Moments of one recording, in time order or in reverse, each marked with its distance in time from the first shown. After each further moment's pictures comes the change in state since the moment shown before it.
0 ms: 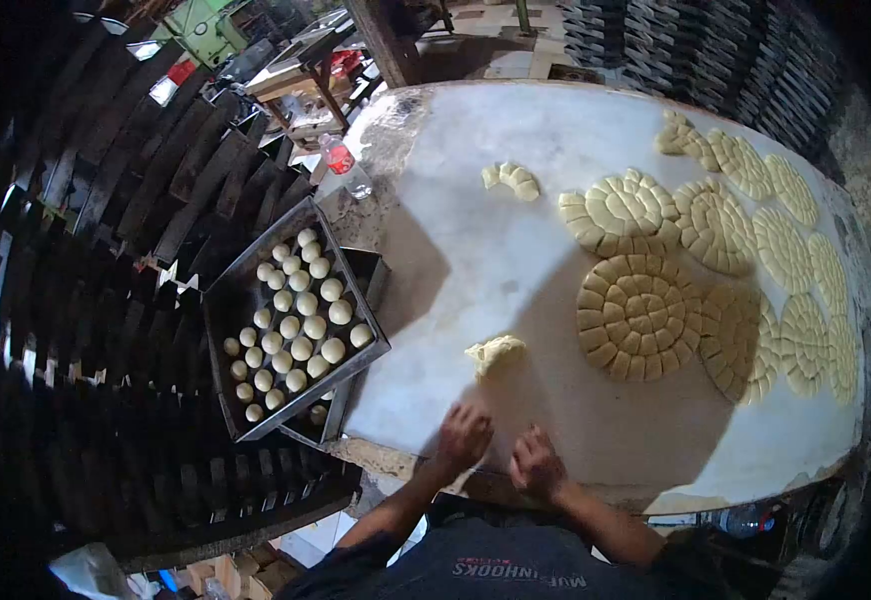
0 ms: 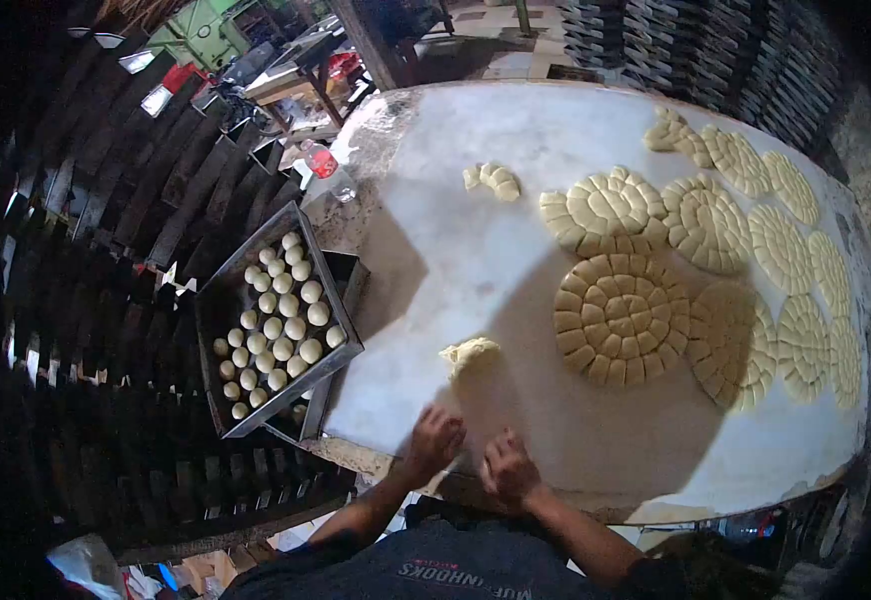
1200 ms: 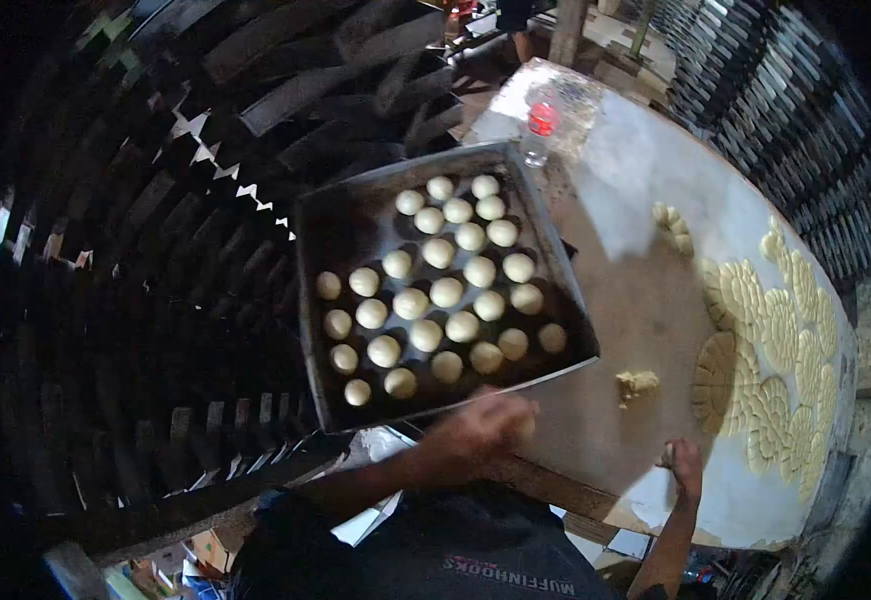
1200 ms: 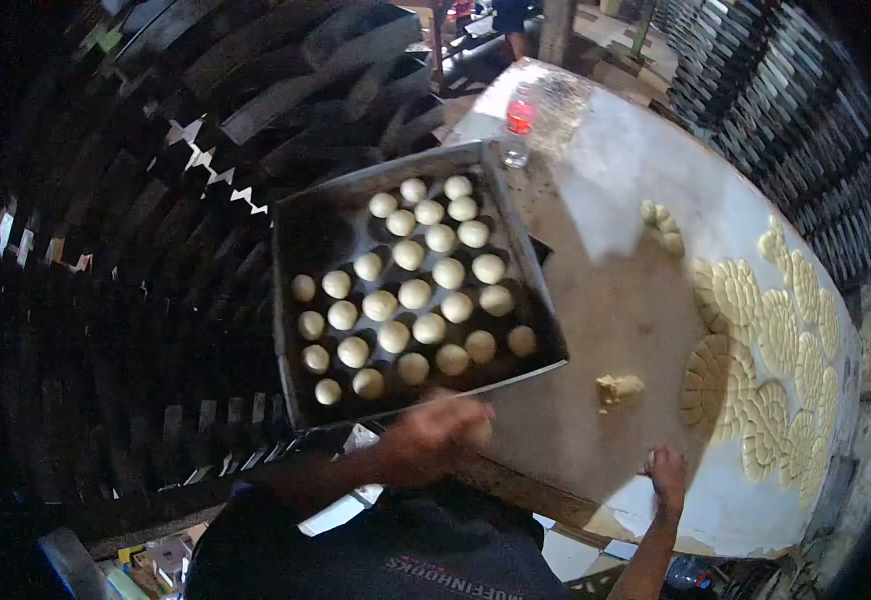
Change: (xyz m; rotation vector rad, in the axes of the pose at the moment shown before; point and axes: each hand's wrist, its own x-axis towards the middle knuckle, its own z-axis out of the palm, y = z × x) left_hand -0.055 -0.143 -0.266 -0.379 -0.201 0.083; right_hand 0.076 -0.022 -0.077 0.419 -0.052 1.130
